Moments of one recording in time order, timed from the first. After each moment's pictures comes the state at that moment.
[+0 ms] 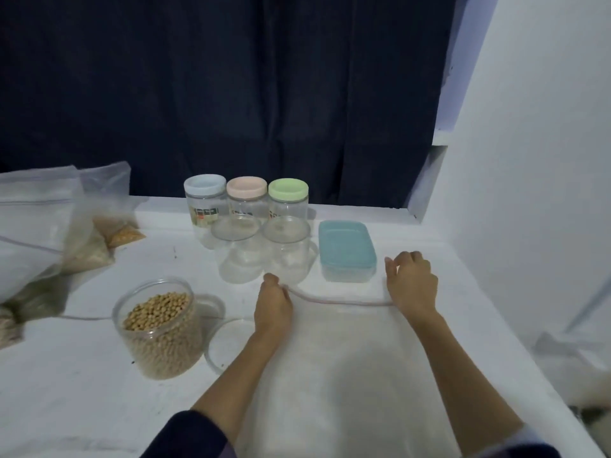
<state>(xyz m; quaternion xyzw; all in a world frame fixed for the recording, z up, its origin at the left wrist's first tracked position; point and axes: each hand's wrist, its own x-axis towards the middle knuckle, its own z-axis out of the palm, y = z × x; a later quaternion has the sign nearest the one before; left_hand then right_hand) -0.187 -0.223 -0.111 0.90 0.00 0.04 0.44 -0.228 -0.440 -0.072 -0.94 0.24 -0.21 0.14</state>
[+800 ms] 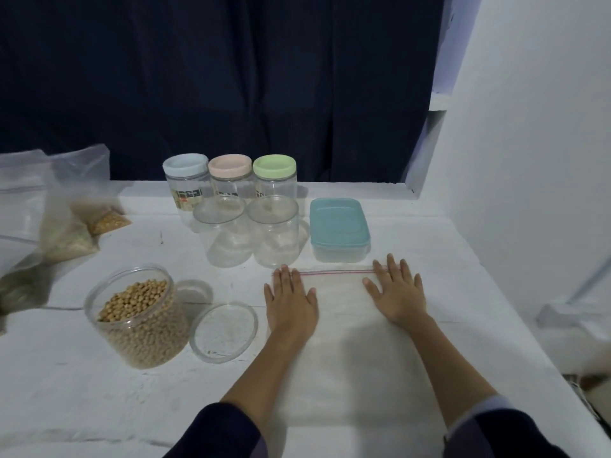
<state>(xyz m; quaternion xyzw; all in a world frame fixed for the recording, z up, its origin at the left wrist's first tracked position) -0.199 -0.266 -0.156 0.99 -0.10 -0.01 0.13 -0.229 -0.468 -0.151 -0.98 0.17 0.03 0.09</state>
